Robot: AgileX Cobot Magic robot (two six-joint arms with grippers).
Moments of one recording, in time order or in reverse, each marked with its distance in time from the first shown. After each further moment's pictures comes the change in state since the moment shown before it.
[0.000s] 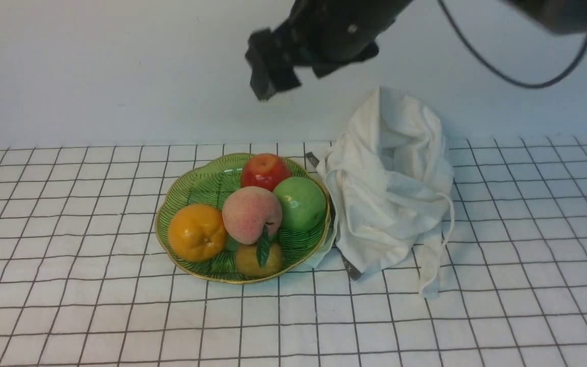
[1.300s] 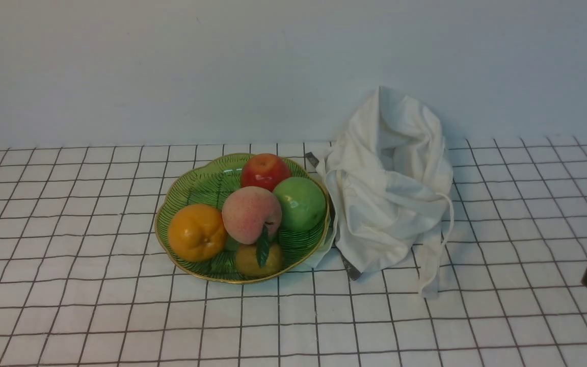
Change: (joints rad) right arm 0.000 -1.466 1.704 -0.137 -0.917 0.005; left arm 0.000 0.000 0.000 0.000 0.000 0.000
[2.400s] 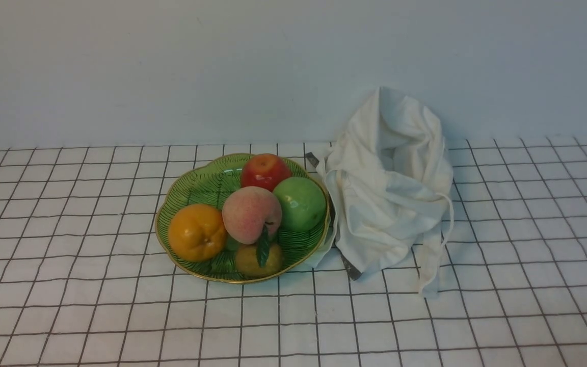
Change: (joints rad) right arm -0.614 -0.379 0.461 -0.030 0.001 0.156; left arm 0.001 0.000 0.000 0.000 0.000 0.000
